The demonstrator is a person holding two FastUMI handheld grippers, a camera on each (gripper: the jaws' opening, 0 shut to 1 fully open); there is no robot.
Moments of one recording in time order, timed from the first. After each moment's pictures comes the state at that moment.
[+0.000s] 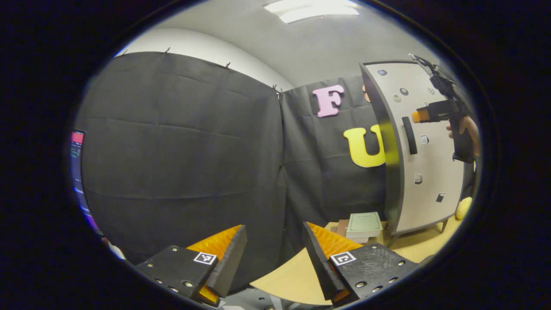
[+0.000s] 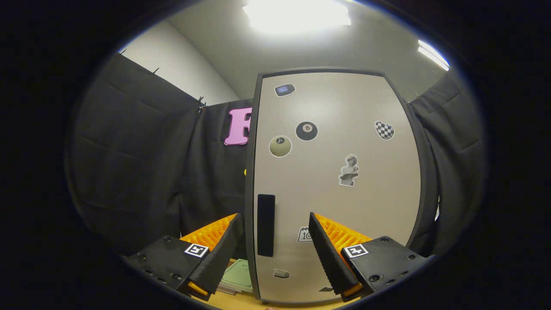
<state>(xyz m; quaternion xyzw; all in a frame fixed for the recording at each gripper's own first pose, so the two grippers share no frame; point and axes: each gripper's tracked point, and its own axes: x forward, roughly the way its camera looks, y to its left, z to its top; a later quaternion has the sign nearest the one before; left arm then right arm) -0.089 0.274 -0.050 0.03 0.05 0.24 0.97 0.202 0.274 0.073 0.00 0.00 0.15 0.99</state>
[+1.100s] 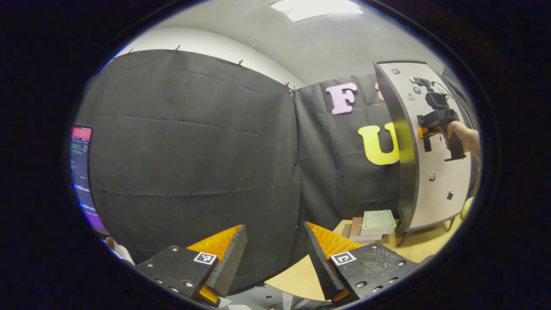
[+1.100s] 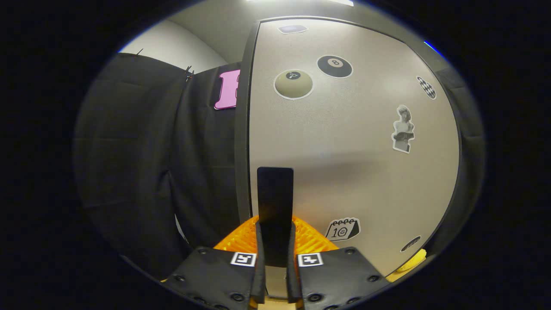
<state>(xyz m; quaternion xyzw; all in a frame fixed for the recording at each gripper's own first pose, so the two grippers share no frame) -0.104 0.300 -0.056 0.02 0.05 0.26 0.96 0.269 0.309 0.022 0.01 0.13 0.14 0.98</state>
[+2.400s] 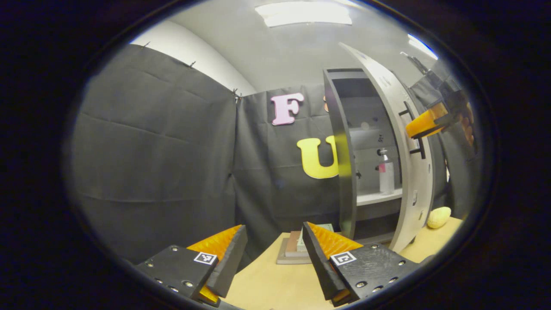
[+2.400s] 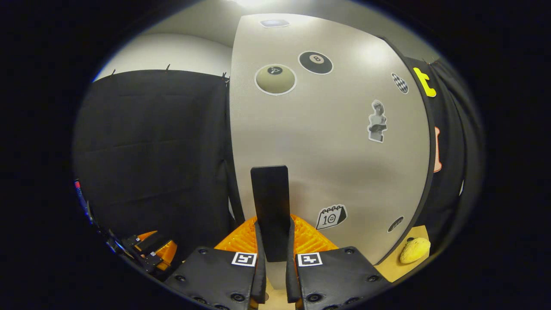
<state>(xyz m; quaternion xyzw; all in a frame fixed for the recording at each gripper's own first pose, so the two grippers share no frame) 0.010 0.146 -0.029 0.00 0.00 0.07 1.00 0.250 0.291 0.026 0.03 0.16 0.31 0.94</state>
